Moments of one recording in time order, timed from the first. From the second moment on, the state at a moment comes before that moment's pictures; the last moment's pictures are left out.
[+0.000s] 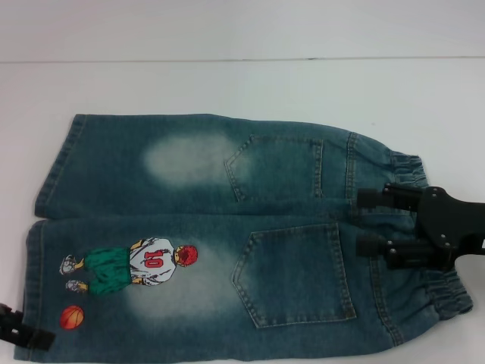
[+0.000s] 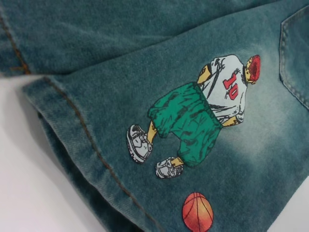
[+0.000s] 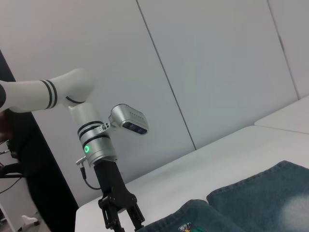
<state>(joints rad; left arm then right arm) -0.57 -1.95 0.45 0.78 2.86 1.84 -1.92 0.51 2.00 -0.51 -0.47 -2.09 -1.85 1.29</state>
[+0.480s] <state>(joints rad) -0.56 -1.95 0.46 0.79 2.86 1.85 -1.93 0.51 2.00 -0.51 -0.47 -2.09 -1.85 1.29</state>
